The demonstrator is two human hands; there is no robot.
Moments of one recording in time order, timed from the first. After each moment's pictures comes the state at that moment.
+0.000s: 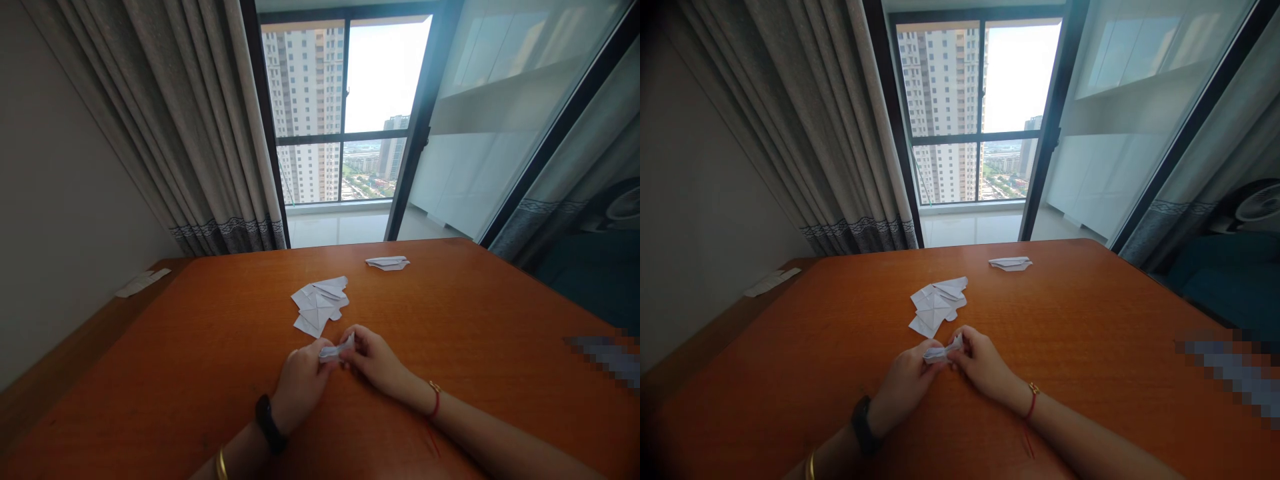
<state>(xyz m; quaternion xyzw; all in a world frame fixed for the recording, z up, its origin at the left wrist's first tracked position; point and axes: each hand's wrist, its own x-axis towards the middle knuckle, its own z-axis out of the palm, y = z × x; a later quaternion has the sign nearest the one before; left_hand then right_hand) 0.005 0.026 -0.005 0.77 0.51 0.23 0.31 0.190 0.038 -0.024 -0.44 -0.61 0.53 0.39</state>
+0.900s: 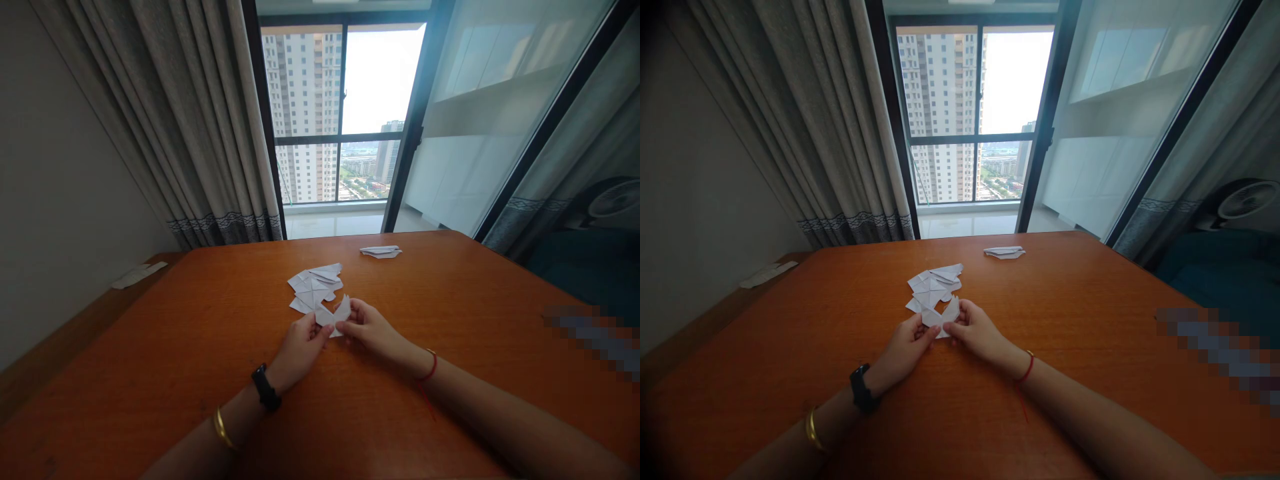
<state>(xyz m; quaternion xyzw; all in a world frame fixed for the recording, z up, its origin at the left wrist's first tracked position) 0.013 0.034 -0.013 0.66 0.46 0.38 0.46 0.190 0.038 0.005 -0.41 -0.57 0.59 0.41</state>
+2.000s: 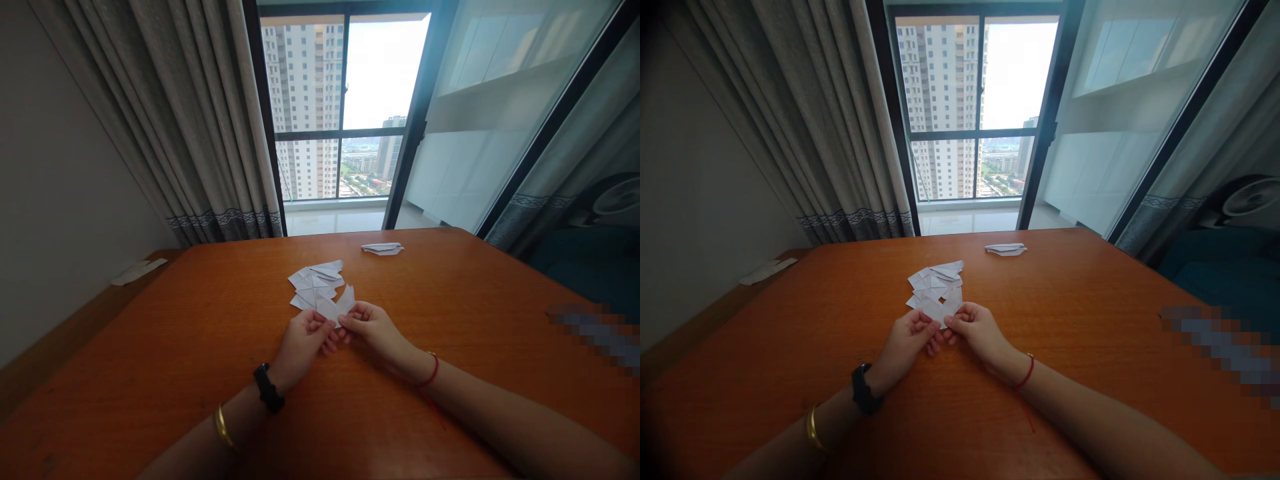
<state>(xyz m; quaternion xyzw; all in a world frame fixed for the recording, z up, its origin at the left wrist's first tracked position) 0.022 0.030 -0.013 0.54 0.40 0.43 0.60 0.183 0.026 -0.003 -0.39 -0.45 0.65 0.47</state>
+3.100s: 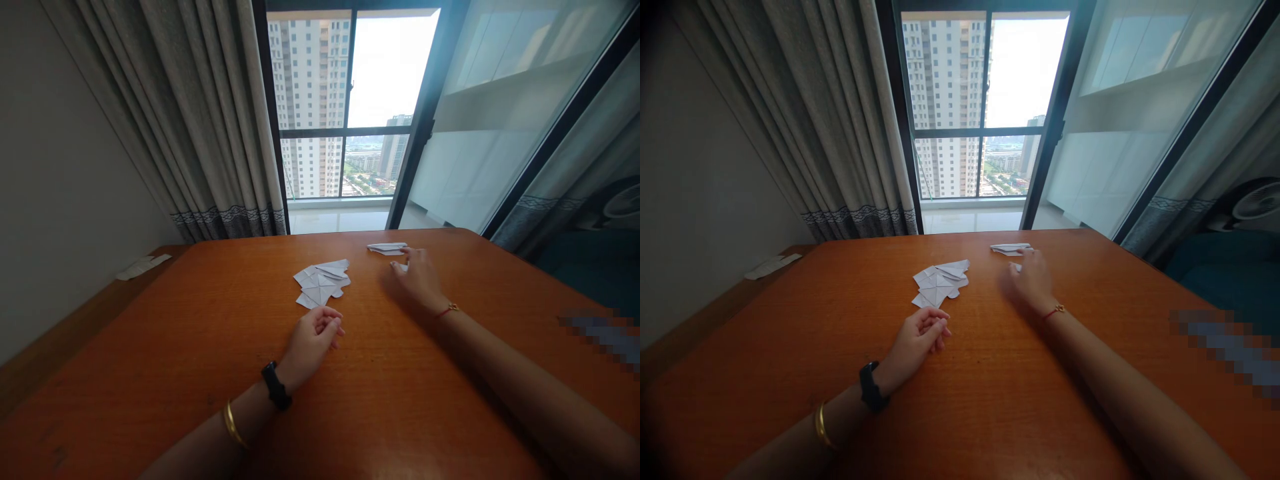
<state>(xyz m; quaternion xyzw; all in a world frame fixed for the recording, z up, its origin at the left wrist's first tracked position) 0.022 0.029 -0.011 0.57 0.43 0.43 0.55 0.291 0.122 0.002 -0.72 -0.63 -0.03 0.29</state>
